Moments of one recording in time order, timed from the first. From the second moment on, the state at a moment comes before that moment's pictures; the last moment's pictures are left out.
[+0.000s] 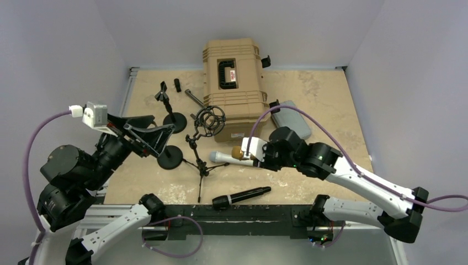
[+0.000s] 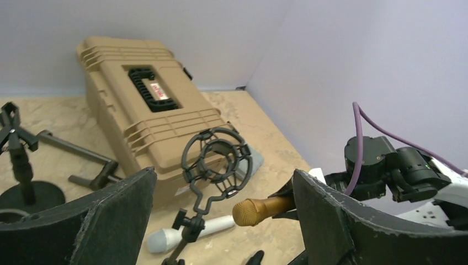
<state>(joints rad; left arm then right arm) -0.70 0.58 1.37 -0.67 -0.10 -0.41 0.98 0.99 1.05 -0.80 0.01 -0.47</state>
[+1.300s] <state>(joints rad) -0.70 0.49 1.28 -0.78 -0.24 -0.42 1.16 1.49 0.76 -0.27 0.12 -0.56</state>
